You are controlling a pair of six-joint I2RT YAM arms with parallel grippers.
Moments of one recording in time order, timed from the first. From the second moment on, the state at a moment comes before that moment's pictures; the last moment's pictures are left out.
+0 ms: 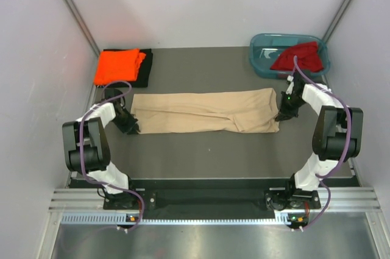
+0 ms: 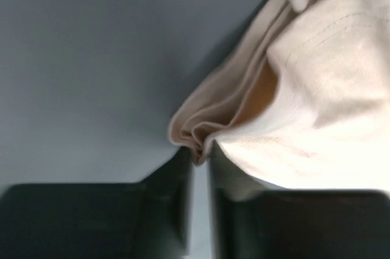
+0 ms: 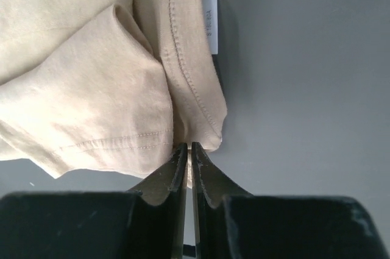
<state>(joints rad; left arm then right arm) 0.17 1.62 0.91 -0.59 0.14 -0.61 -0.09 1.72 1.17 -0.78 -0.21 0.20</state>
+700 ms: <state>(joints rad) 0.18 1.64 0.94 -0.58 0.08 -0.51 -0.07 1.57 1.08 -0.79 -0.18 0.14</state>
